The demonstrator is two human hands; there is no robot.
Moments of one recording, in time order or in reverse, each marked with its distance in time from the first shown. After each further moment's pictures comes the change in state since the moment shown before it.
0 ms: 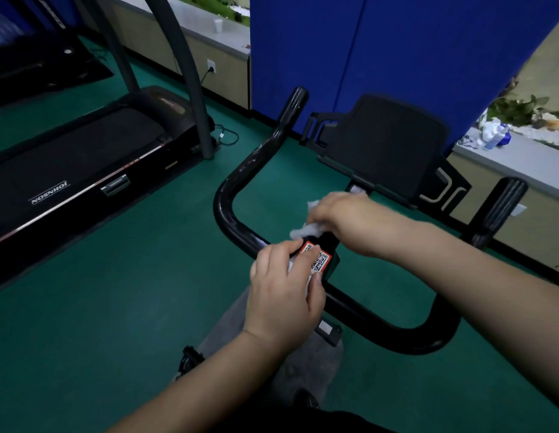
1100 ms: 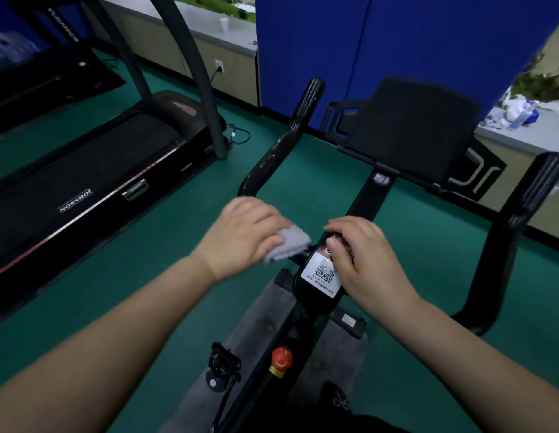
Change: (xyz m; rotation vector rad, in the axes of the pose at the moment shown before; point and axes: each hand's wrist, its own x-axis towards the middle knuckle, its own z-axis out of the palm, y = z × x) left_hand 0.072 -0.121 -0.050 0.238 -0.368 0.496; right_hand -0.047 -0.082 0.047 0.498 0.454 0.333
